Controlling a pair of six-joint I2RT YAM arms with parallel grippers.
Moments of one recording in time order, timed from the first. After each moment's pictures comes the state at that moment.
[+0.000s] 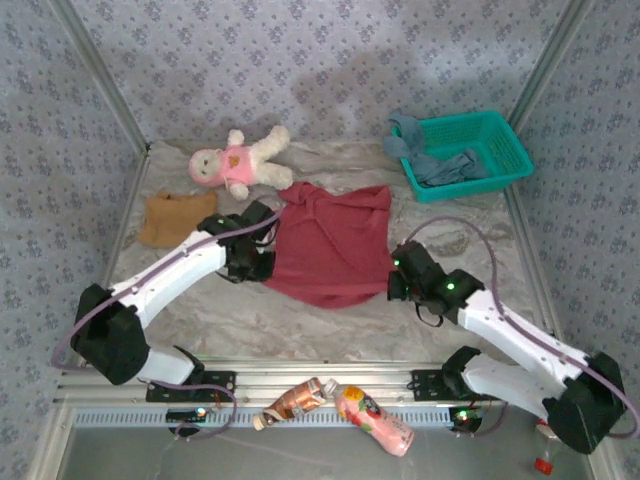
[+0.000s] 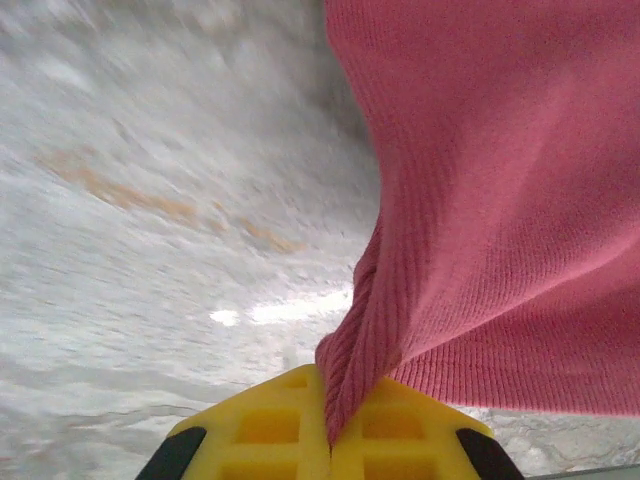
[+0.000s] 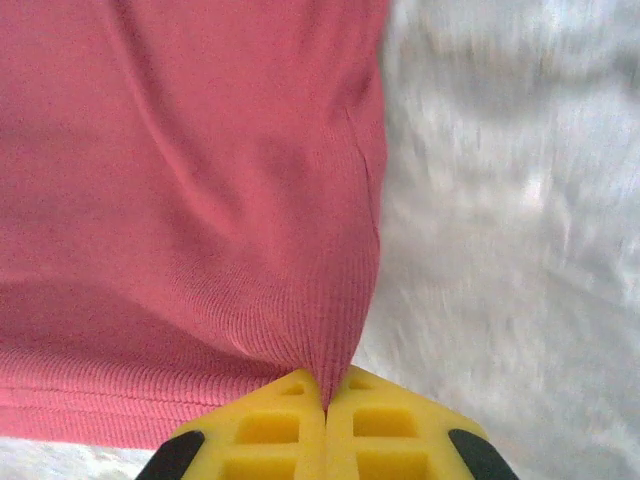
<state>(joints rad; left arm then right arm) -0.63 1.40 1.17 -1.10 -0.05 -0.49 0.67 0.93 0.71 -0.70 0.21 0.54</state>
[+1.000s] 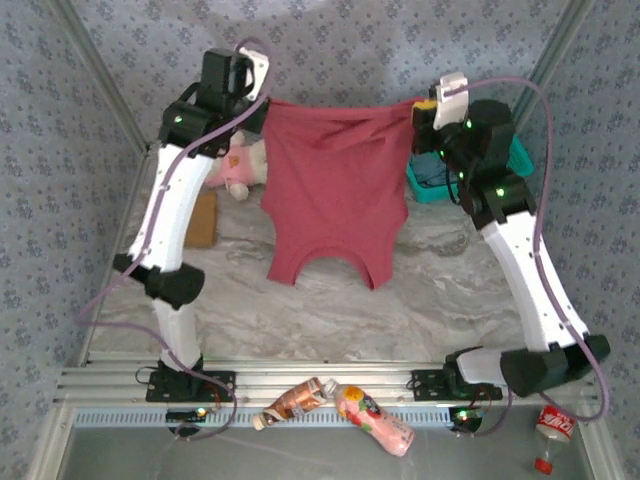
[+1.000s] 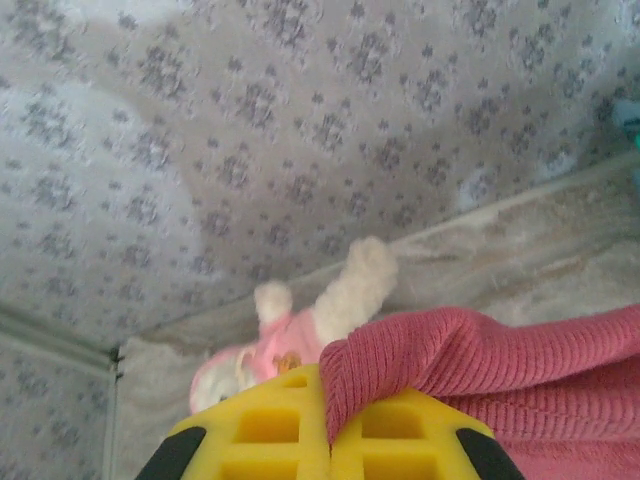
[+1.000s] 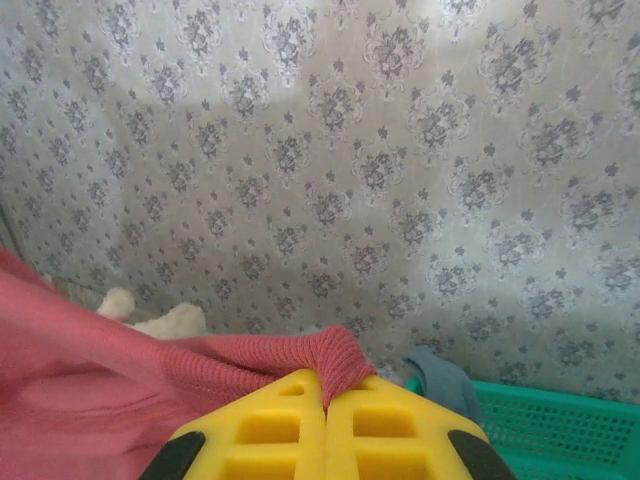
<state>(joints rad) -0.46 1.99 2.64 -1.13 -0.30 0.14 0.26 1.34 1.63 -0.37 -0.07 -0.08</state>
